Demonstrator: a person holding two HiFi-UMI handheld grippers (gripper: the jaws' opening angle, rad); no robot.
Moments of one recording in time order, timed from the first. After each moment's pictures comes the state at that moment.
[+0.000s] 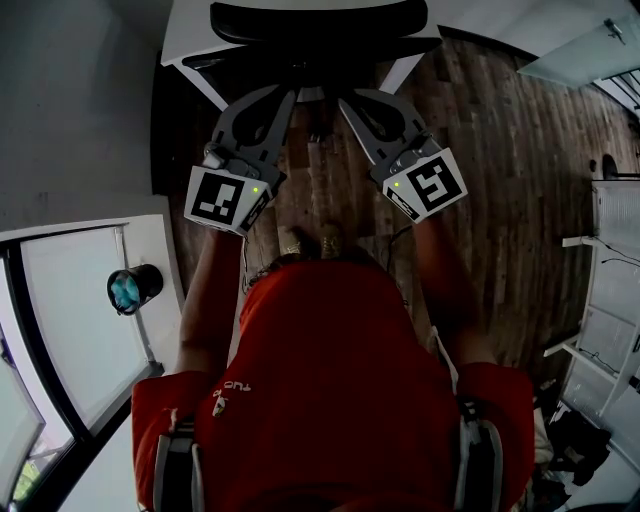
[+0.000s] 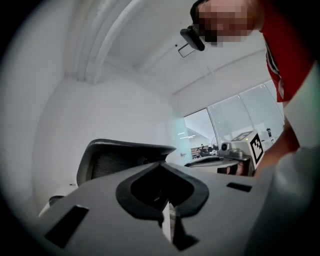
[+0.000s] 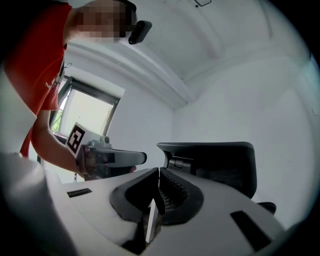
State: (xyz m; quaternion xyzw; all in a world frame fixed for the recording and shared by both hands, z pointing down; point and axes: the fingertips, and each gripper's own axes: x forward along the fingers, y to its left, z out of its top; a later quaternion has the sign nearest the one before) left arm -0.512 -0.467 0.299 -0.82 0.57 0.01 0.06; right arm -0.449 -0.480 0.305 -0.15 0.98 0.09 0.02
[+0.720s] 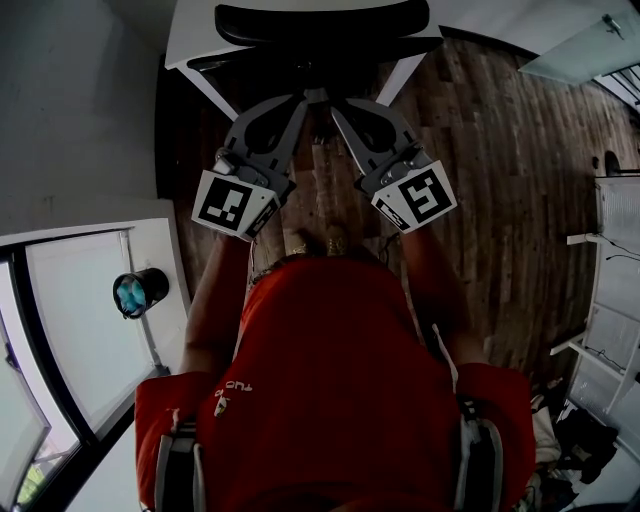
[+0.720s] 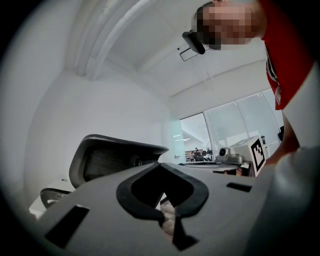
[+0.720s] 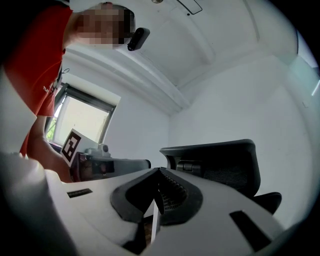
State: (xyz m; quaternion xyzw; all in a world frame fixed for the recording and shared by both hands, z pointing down) left arm -0.499 -0.454 0.300 -0.84 0.53 0.04 0.04; right arm -0.459 -0.457 0.300 -0.17 0.98 0.07 0.07
